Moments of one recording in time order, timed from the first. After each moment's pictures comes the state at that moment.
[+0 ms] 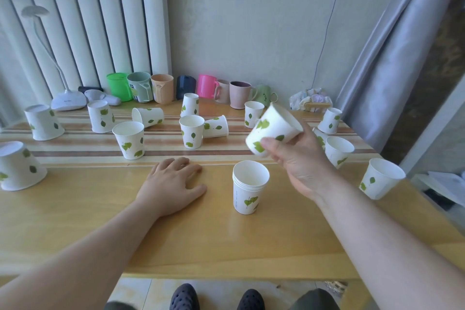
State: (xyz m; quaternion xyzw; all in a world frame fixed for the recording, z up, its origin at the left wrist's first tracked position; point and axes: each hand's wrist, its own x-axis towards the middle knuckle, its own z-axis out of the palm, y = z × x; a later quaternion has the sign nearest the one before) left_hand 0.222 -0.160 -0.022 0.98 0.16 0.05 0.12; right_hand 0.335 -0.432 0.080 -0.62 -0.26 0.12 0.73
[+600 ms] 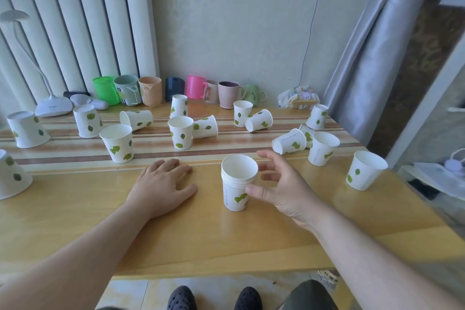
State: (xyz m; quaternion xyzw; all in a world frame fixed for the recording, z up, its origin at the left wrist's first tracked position) left_hand 0.221 -0.161 -0.021 0.98 0.15 0.05 0.12; right_hand 0.313 -0.467 0.023 -0.76 -0.26 0.14 0.58
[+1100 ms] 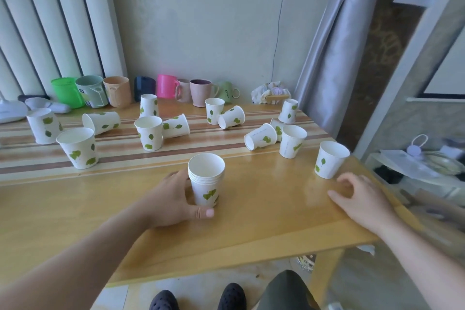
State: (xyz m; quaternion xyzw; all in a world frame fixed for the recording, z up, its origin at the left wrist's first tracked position) left_hand 0.232 -0.240 0.000 0.95 0.01 -0.02 0.31; right_hand 0.376 -0.678 -0.015 -0.97 -0.05 -0.08 0.23
